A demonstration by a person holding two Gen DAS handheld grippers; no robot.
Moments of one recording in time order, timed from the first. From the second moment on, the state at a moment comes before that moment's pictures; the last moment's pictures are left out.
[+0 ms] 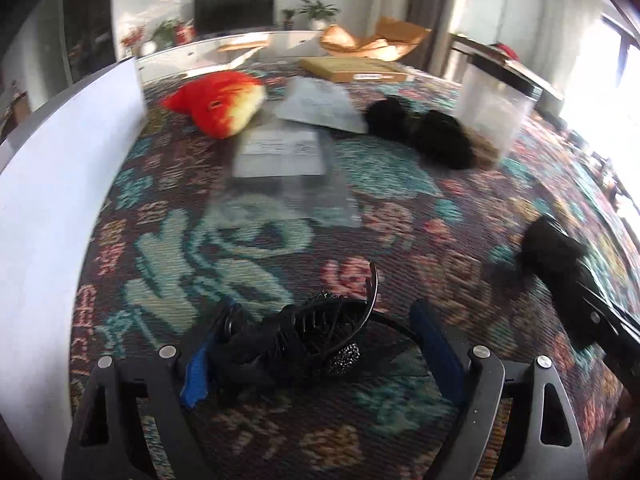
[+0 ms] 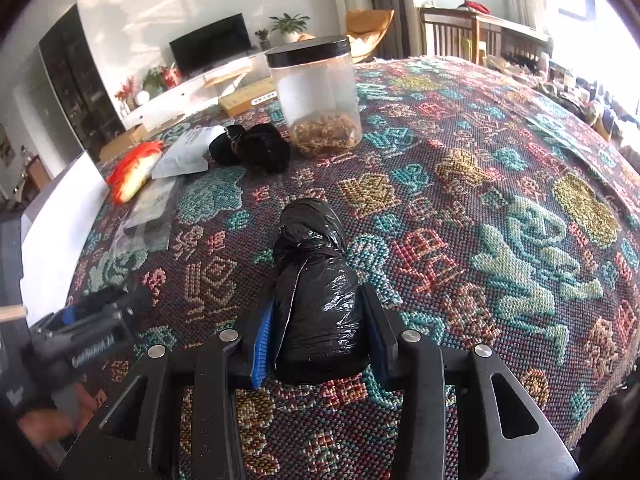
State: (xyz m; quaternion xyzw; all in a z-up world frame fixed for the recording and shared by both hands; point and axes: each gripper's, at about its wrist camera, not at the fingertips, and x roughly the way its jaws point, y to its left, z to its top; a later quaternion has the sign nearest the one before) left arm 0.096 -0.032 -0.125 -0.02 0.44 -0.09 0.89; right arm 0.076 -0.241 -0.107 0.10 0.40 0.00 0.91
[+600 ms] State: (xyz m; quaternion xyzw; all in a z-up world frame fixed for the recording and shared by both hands) left arm 0.100 -0.053 -0.132 0.06 0.45 -0.12 0.88; right arm 0.084 -0.274 -0.120 0.17 0.42 -0.05 0.89
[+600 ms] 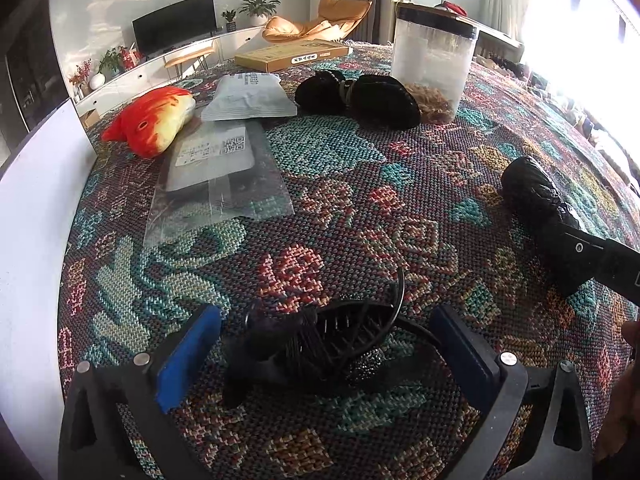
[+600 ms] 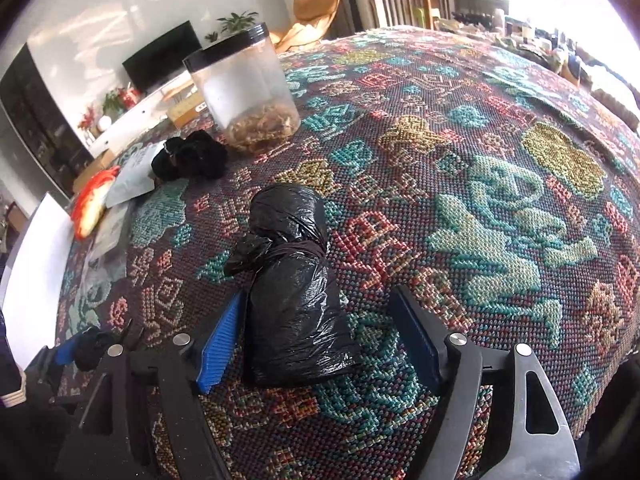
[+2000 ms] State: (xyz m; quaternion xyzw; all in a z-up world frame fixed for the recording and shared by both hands) left arm 0.129 -0.025 -0.090 -0.06 0.44 -0.10 0.89; right arm 0.319 -0.376 -0.085 0.11 0.44 0.02 0.89
